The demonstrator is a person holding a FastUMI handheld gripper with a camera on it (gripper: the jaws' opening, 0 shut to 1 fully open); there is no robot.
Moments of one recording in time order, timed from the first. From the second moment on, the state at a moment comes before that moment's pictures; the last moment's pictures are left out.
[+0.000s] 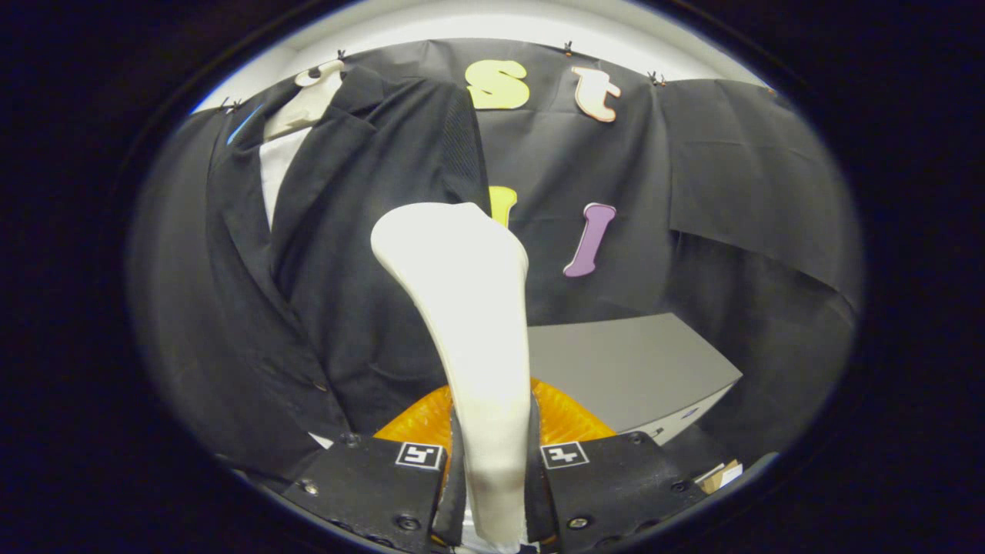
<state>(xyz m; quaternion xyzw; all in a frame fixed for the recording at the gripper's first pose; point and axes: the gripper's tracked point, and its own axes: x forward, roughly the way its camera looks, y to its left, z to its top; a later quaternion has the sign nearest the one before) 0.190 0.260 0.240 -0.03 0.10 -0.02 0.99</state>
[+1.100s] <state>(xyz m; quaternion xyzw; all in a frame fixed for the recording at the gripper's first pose) 0.230 0.317 0.319 -0.04 -0.01 -0.11 0.99</state>
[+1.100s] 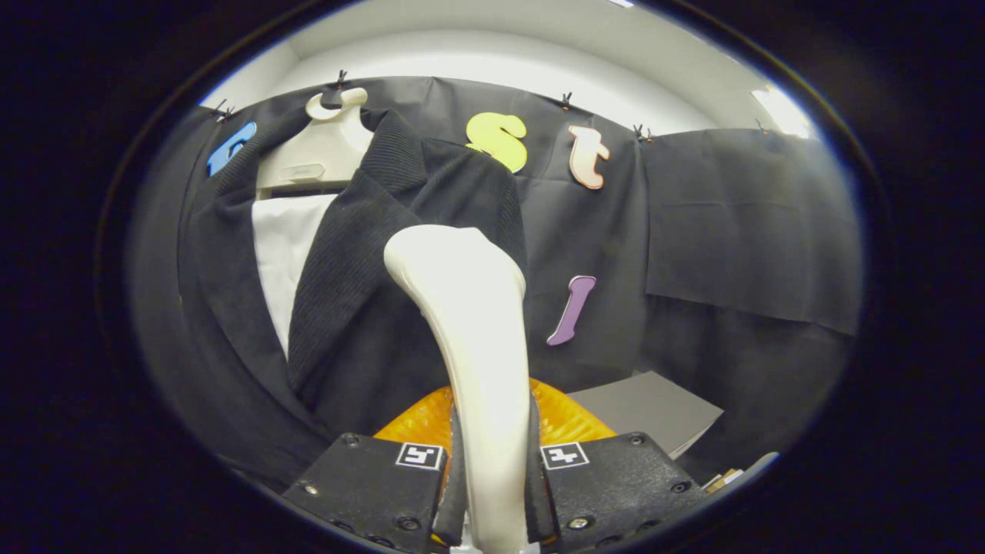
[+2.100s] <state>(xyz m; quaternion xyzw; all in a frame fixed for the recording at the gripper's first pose) 0.236 0.322 0.227 -0.09 0.04 -0.09 0.99</state>
